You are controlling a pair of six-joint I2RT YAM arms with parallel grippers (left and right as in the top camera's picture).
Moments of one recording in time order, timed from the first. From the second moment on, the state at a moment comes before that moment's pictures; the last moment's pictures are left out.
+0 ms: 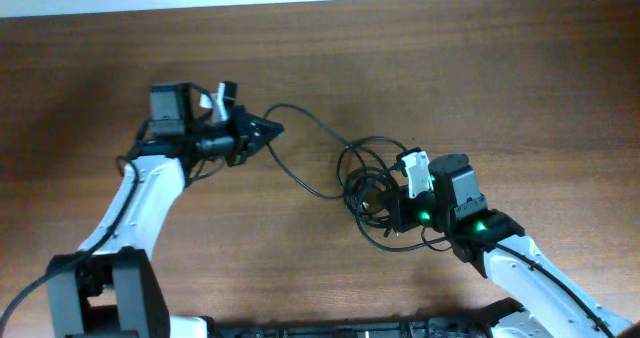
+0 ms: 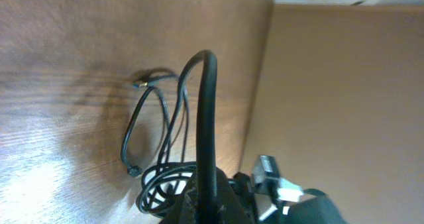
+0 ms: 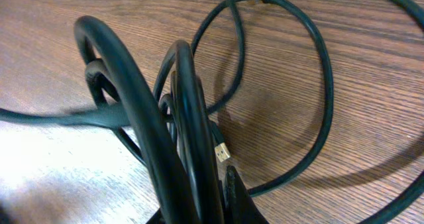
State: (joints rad) left arm 0.00 1.60 0.99 -0.30 1.02 -0.72; right arm 0.35 1.16 0.46 -0.15 -0.39 0.24
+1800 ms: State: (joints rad) left arm -0.49 1.61 1.00 -0.35 0.48 -0.59; right arm 0.33 1.17 0.45 0.22 -0.59 1.18
